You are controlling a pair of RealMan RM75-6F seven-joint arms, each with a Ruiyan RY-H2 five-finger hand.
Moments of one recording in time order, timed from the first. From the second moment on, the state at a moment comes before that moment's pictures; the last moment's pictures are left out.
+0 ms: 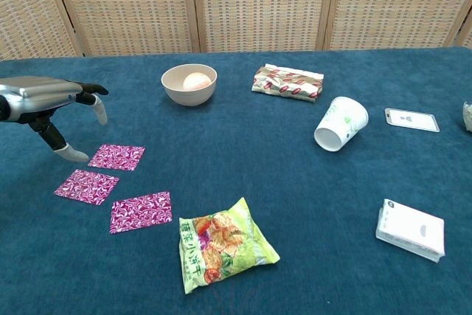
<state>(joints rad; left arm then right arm) -0.75 -1.40 -0.06 -1.45 0.92 0.87 0.48 -0.04 -1.10 0.04 -1.39 -1.57 1.63 0.26</state>
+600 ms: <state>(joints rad) -0.80 -1.52 -0.07 -1.35 0.89 0.86 0.56 -0.04 -1.10 0.04 -1.39 -1.57 1.63 0.26</state>
